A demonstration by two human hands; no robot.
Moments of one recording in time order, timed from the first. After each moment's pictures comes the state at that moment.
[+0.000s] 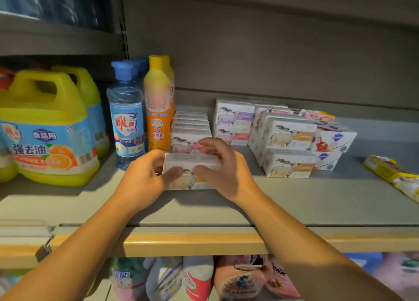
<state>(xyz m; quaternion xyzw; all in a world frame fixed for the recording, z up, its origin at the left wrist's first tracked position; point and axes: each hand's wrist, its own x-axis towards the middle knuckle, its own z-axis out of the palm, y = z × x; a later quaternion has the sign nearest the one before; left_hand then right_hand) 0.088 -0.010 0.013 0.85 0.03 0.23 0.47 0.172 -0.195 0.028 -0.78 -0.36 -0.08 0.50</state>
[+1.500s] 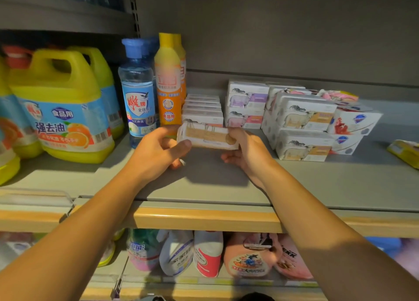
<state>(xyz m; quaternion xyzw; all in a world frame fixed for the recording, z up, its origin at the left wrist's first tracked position) 0.089 -0.007 0.015 0.81 0.04 0.21 0.55 0.195 -0.199 0.021 -0.66 -0.16 0.16 0.72</state>
